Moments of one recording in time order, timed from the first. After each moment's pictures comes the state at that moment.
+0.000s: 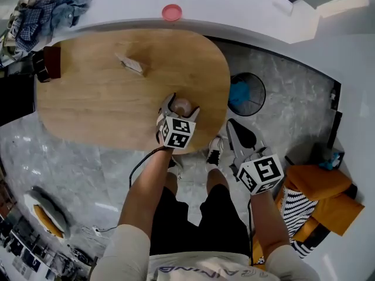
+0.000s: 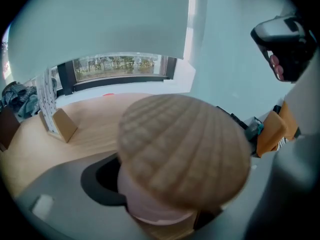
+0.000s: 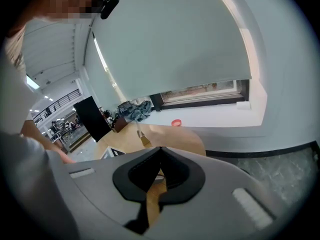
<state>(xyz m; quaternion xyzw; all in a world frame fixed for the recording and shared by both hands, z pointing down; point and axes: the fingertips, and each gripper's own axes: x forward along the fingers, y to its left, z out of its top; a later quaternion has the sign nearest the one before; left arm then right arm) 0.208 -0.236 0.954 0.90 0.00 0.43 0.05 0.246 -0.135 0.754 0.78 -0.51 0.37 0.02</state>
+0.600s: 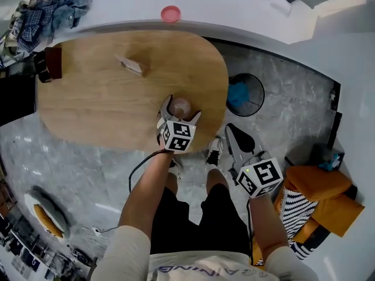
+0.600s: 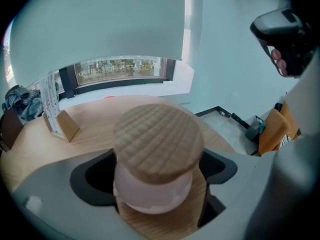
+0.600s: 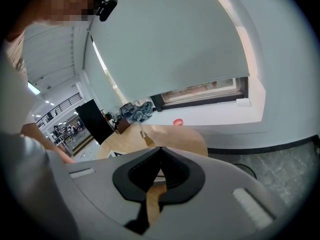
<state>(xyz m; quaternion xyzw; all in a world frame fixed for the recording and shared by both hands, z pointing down) 0.206 -0.228 0.952 0.91 -0.01 0.42 0.04 0.239 -0.124 0.750 0.77 -0.51 0.38 0.00</state>
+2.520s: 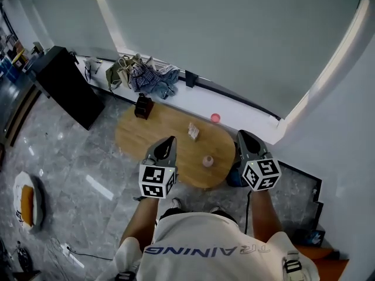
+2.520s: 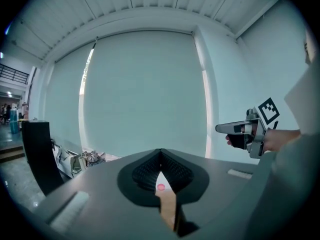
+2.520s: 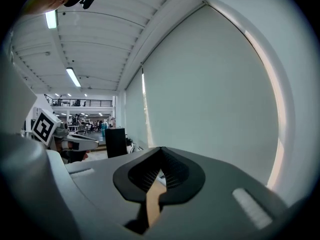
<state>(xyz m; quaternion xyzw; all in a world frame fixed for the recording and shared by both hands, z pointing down) -0.014 -0.291 0.312 0.96 -0.25 0.10 0.03 0.170 -0.167 0.294 0.77 -0.63 0.09 0.01</state>
